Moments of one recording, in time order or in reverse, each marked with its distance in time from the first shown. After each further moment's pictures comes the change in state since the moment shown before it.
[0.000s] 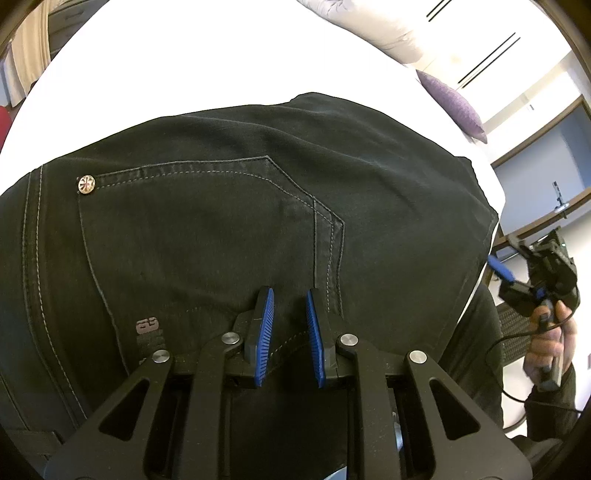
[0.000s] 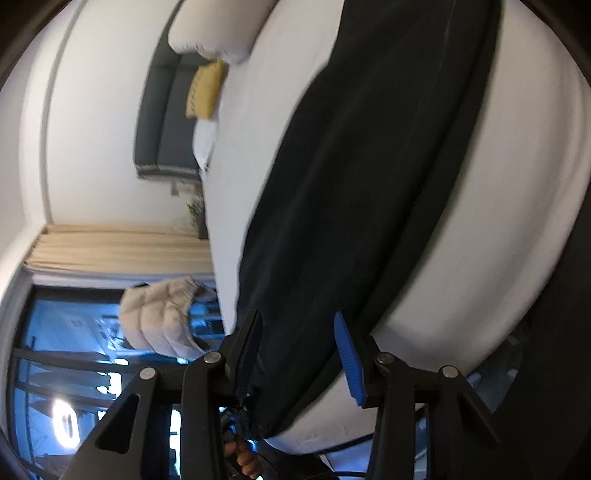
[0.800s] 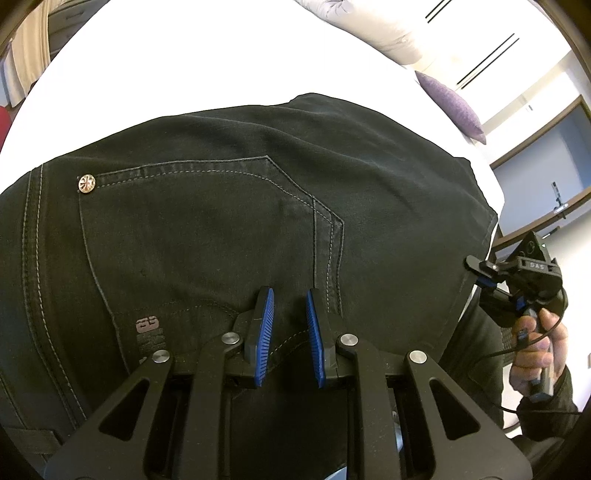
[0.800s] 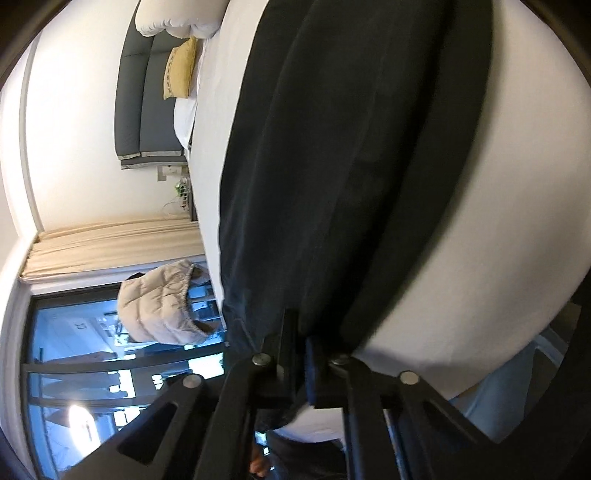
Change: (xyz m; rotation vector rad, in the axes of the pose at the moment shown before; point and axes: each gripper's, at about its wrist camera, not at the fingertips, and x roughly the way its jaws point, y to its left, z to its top) left arm -0.007 -0.003 0.002 0.010 0.001 0.002; right arm 0.055 -0.007 -0.013 0.085 0.099 -0.001
